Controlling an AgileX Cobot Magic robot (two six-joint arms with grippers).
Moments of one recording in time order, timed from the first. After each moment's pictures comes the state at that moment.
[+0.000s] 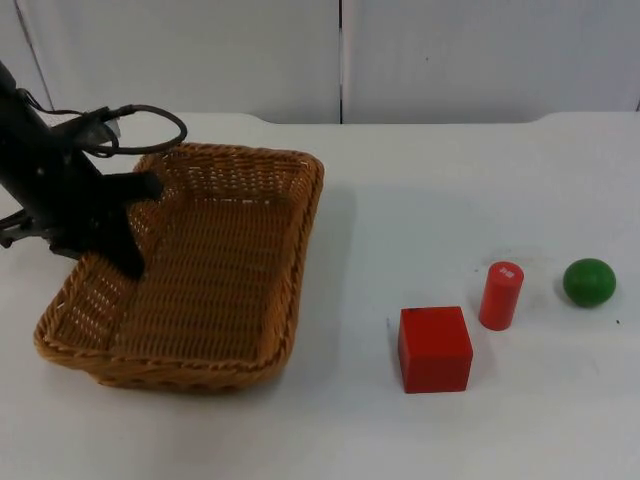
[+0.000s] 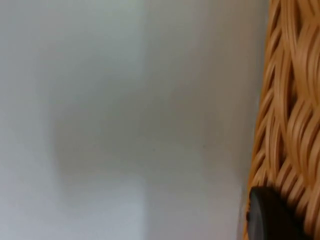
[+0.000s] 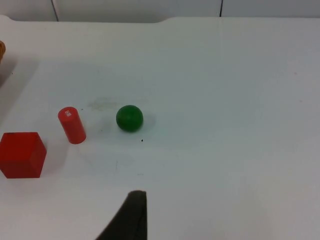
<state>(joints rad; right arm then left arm) 0.06 0.00 -0.52 -0.02 1.08 0.00 0.02 2.24 -1.43 -0.53 0.88 0.42</state>
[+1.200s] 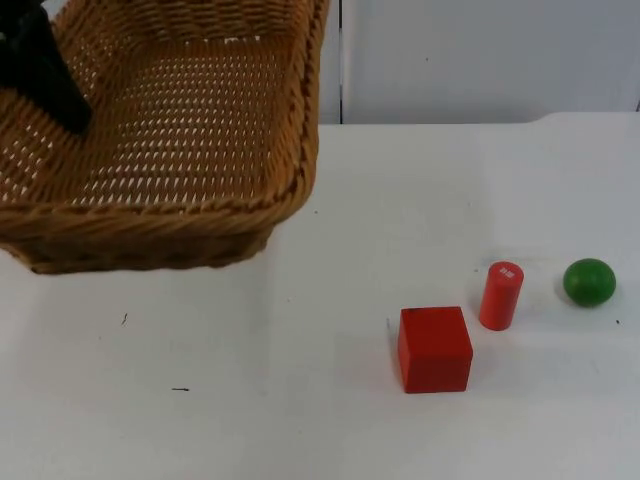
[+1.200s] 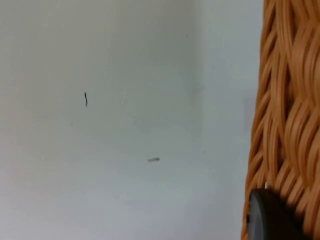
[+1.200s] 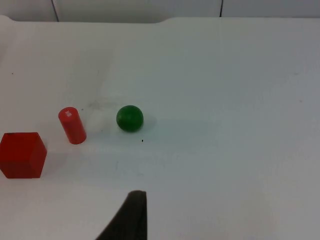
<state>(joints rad) 0.06 0.00 -0.52 -0.02 1.08 0.00 0.02 1.68 -1.31 -0.54 1.19 0.21</state>
